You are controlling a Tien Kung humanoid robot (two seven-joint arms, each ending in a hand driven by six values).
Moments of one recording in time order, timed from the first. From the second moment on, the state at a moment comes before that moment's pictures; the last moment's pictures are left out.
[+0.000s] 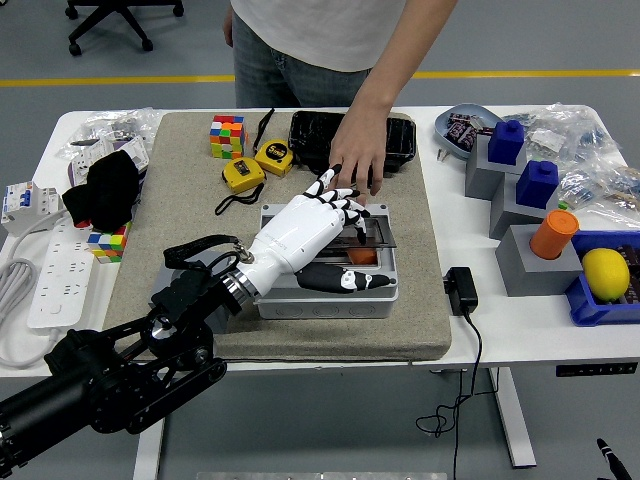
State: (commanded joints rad) left arm -0.54 0.16 -0.57 -1.20 2.11 0.43 -0.07; right arm 0.14 -0.11 1.44 0.18 -1.27 -0.08 -0.05
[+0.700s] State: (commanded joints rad) left arm -0.38 0.14 -0.90 -1.36 1.92 0.31 -0.10; right arm 0.13 -0.11 1.45 0.18 -1.28 -0.08 -0.05
